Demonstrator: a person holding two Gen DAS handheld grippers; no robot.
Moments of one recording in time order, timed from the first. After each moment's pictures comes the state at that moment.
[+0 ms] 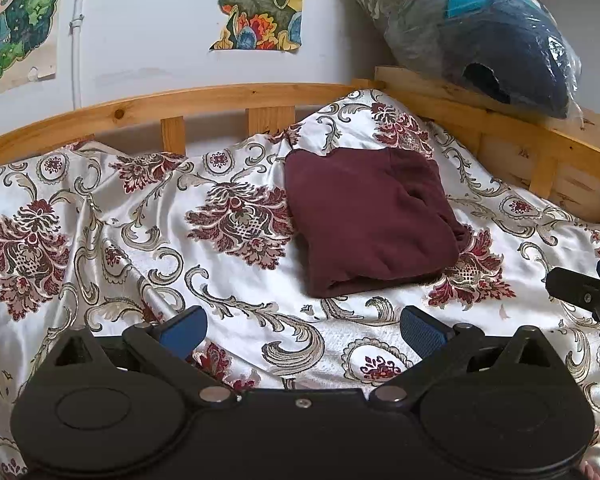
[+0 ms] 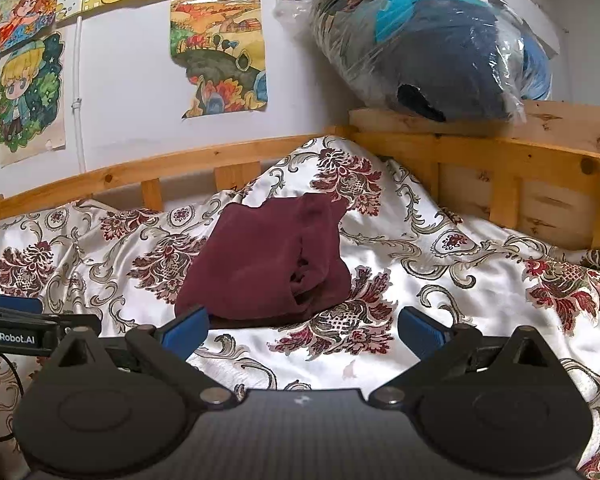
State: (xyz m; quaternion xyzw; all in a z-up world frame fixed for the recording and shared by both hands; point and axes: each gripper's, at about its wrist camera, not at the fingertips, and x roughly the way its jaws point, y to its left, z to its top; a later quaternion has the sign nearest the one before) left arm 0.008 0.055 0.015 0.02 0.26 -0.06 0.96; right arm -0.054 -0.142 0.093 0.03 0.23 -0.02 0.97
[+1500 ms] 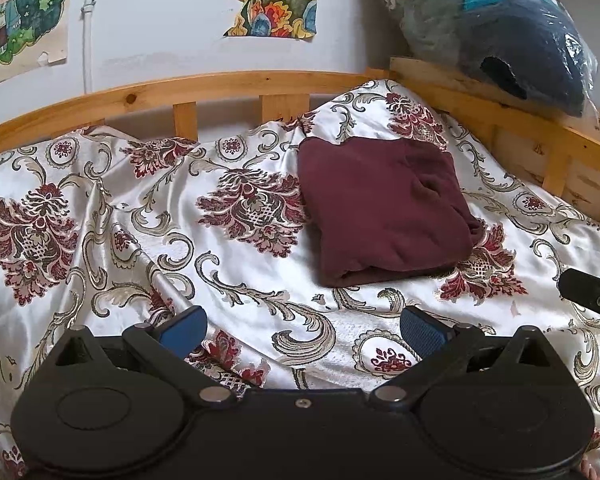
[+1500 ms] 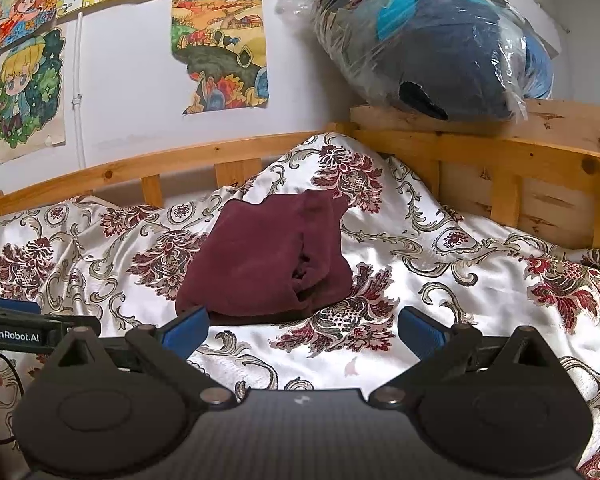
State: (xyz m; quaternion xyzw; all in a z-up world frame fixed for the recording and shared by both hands) left arm 0.012 0.060 0.012 0.01 0.28 -0.04 0.96; right arm -0.052 -0.140 0.091 0.03 0.23 -0.02 0.97
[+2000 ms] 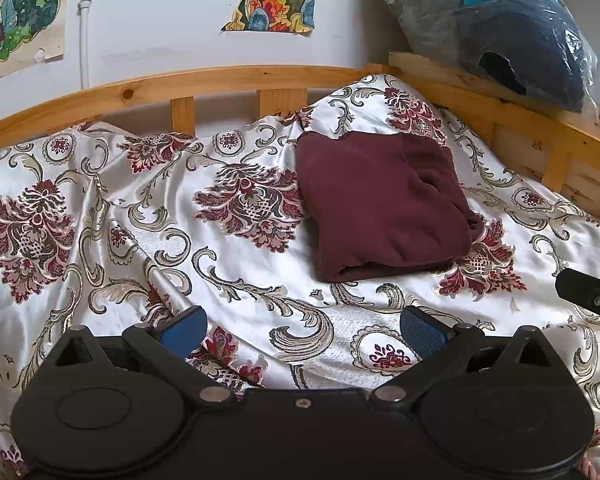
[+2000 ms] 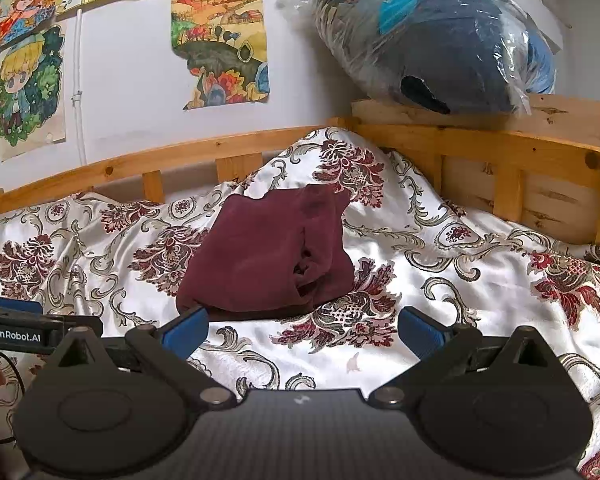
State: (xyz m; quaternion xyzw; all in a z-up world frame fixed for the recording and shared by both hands) left arm 0.013 0.058 0.010 0.01 0.29 -0.04 0.96; right arm -0.051 -0.139 0.090 0.03 0.24 -0.02 0.97
